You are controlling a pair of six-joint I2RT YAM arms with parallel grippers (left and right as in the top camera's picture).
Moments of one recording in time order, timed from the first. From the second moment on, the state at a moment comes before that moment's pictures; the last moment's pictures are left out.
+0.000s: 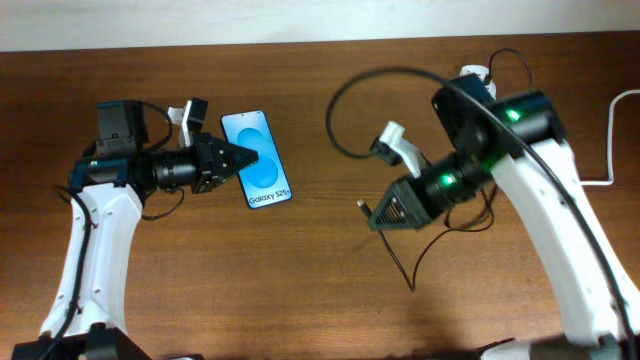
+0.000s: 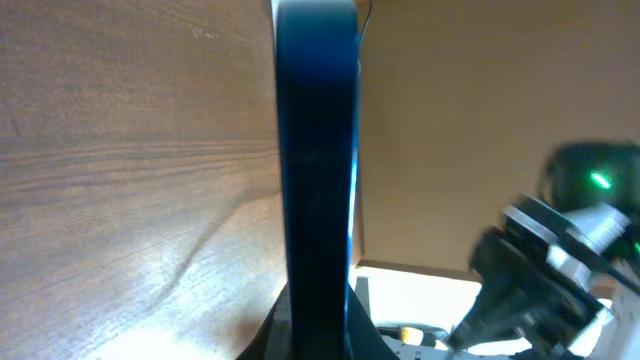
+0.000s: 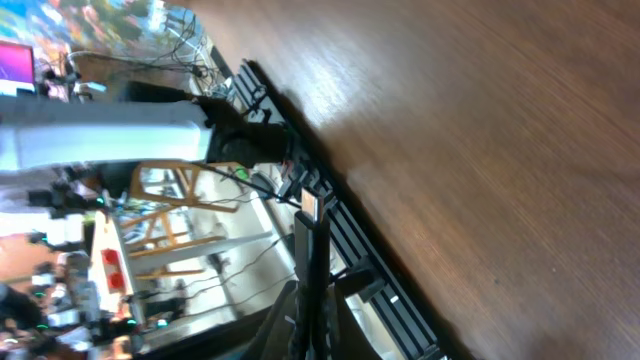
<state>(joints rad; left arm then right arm) 0.12 1.51 1.23 -0.80 1.16 -0.31 0.29 1.57 1.70 -1.69 -0.86 -0.34</state>
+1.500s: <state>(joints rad) 0.01 1.73 1.23 -0.61 1.33 -0.33 0.59 1.36 1.26 -1.07 -0.87 0.13</state>
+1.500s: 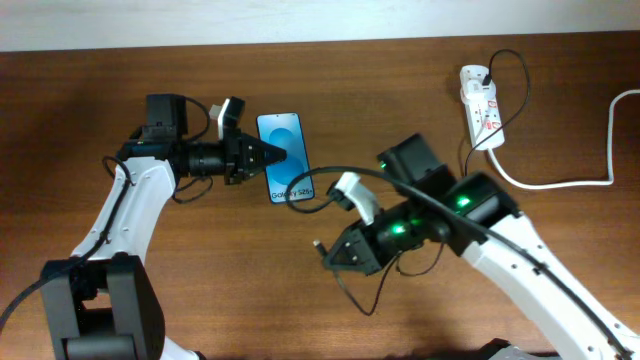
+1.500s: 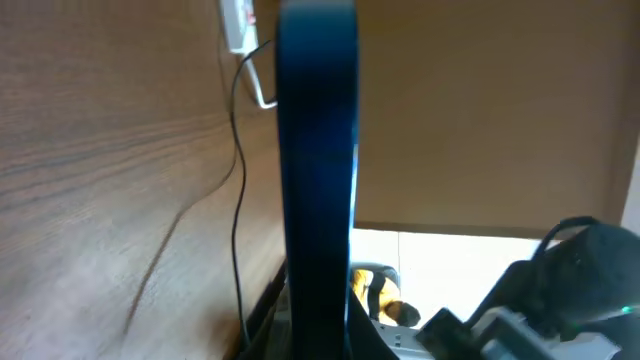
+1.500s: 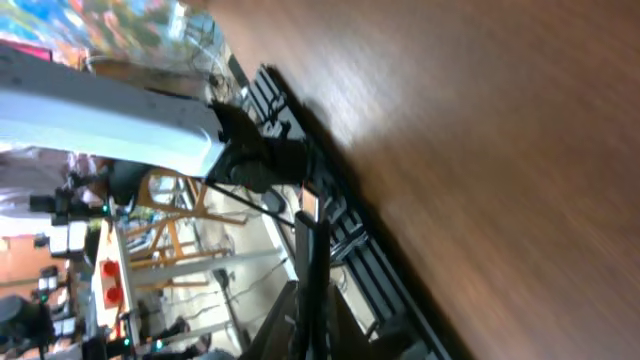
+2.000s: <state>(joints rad) 0.01 1.73 1.23 -0.51 1.45 -0.33 0.73 1.44 1.24 -0.84 -0.87 0.27</state>
